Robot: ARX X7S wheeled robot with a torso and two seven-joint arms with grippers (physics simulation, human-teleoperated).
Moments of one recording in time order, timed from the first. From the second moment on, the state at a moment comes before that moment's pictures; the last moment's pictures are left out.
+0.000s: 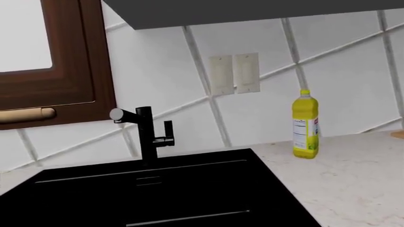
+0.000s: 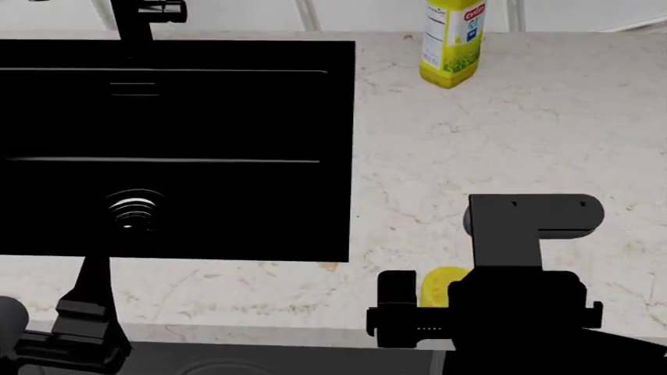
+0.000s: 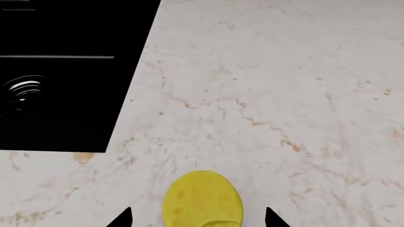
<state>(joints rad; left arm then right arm) -0.26 -0.19 0.05 0.98 -0.22 -1.02 -0.16 0.74 0.39 -0.06 -0.23 1.22 1.39 0.82</state>
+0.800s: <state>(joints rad) -0.26 -0.21 0.05 0.98 -0.26 -1.02 -0.19 0.74 0.41 -0.19 -0.06 1.11 1.27 0.68</state>
